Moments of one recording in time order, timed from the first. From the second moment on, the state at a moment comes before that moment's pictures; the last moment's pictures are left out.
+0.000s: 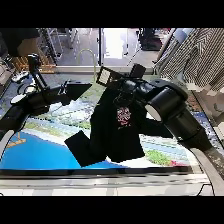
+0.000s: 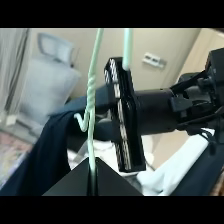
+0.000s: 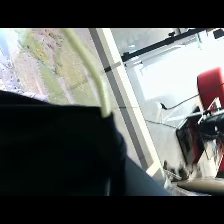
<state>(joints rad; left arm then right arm) -0.09 -1.39 1.31 -0.28 -1.31 -0.19 0.64 -1.29 1.60 -1.92 0.80 0.93</state>
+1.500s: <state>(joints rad) -0.21 -1.41 1.63 0.74 -1.33 -1.86 0.55 -1.24 1.60 -2.27 0.83 1.36</state>
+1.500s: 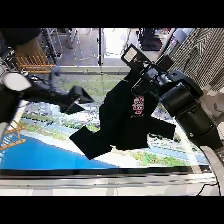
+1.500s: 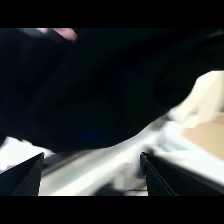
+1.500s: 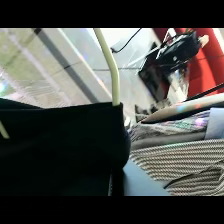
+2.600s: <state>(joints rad) -0.56 -1.58 1.63 0.95 -0.71 -2.03 0.56 -1.21 1.60 -2.30 0.73 1.33</state>
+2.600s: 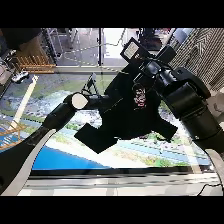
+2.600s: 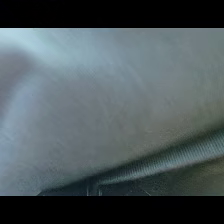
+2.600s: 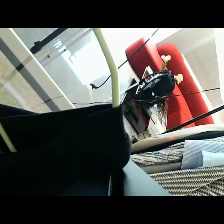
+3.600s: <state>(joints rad) -0.03 -1.48 1.63 0.46 -0.77 -1.37 0.46 -1.19 1.60 -1.71 0.86 1.27</state>
